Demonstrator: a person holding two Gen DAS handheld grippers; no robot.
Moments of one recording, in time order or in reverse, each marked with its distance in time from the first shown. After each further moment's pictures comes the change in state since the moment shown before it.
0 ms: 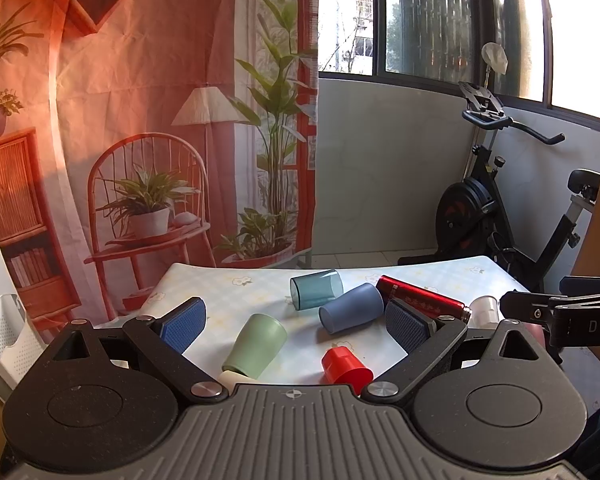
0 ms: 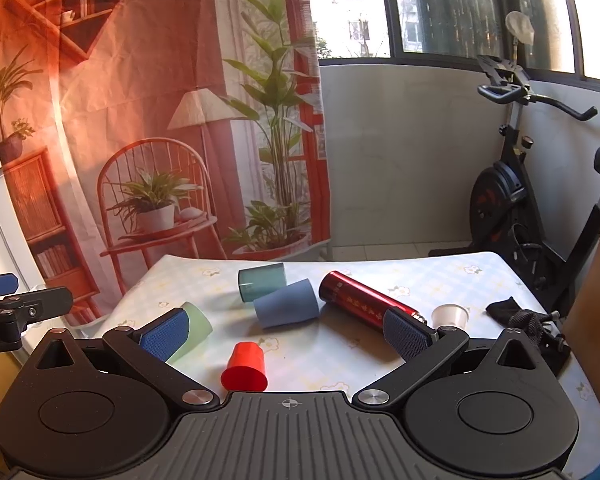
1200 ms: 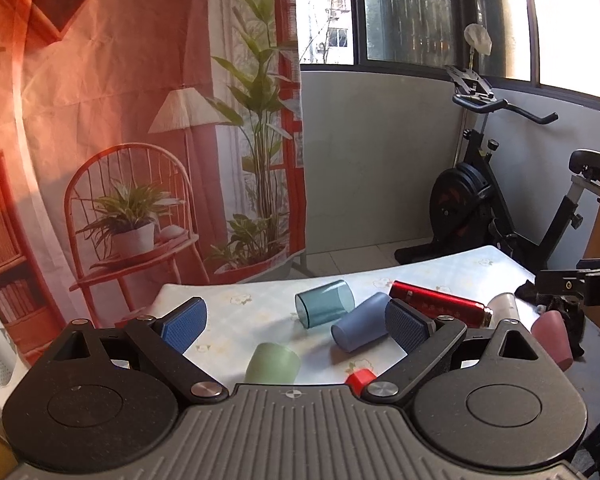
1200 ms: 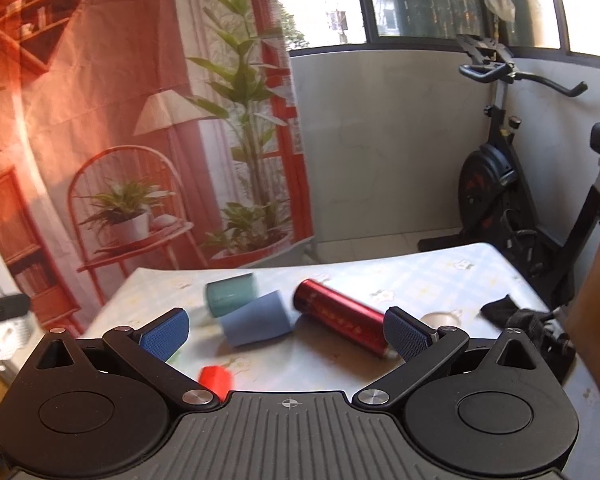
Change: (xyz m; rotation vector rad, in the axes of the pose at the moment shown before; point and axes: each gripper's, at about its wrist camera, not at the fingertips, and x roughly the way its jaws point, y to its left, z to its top) left arm 0.066 0.027 0.033 0.074 0.008 -0.048; right arm 0.071 -0.056 0.030 0.065 0.018 -0.078
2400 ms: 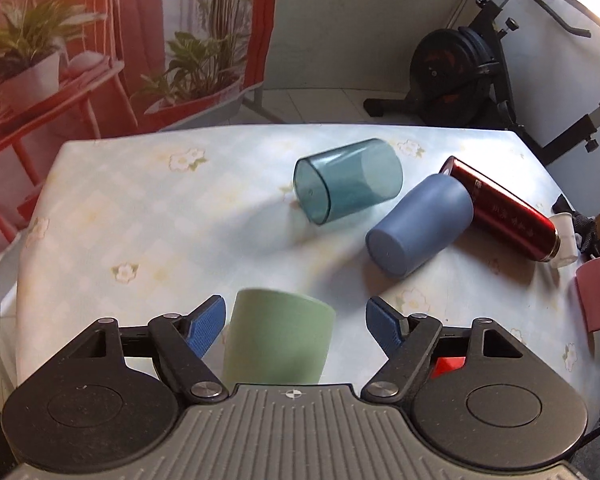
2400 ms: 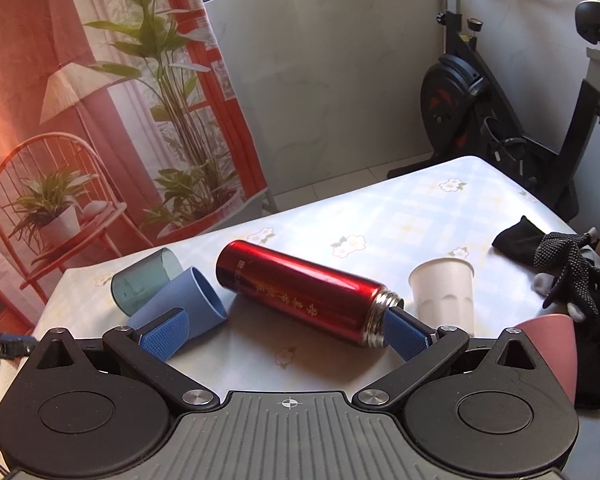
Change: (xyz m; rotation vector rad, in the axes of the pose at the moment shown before) left arm 0.267 0.083 -0.054 -0.087 0.547 -0.256; right arm 0.153 -0.057 -0.039 0.196 0.160 -0.035
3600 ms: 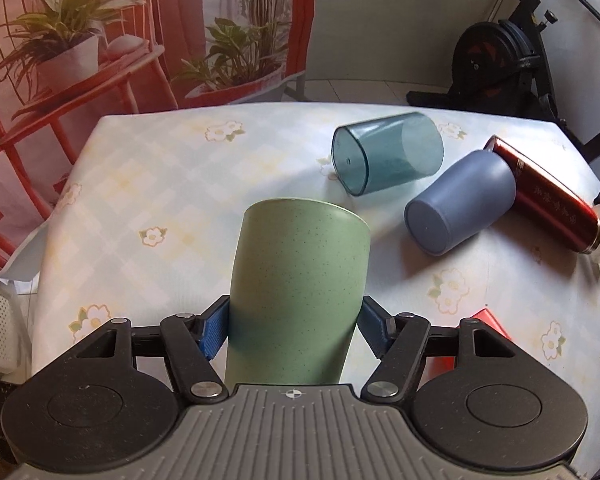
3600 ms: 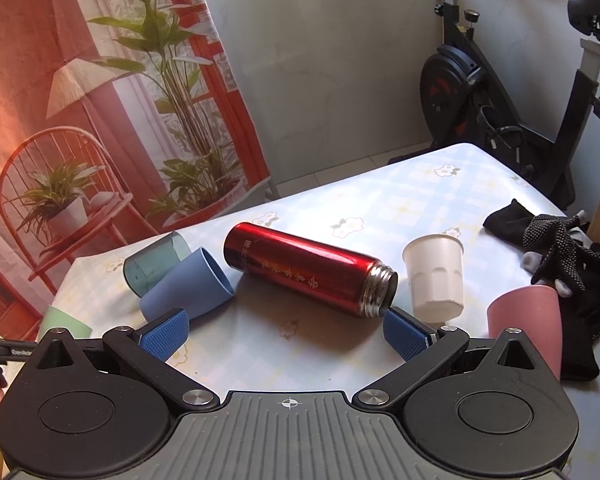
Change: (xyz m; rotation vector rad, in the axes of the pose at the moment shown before) left arm -0.003 -0.013 -0.013 -0.041 -0.007 0.148; right arm -0.033 -0.004 -0.008 0.024 0.016 0.015
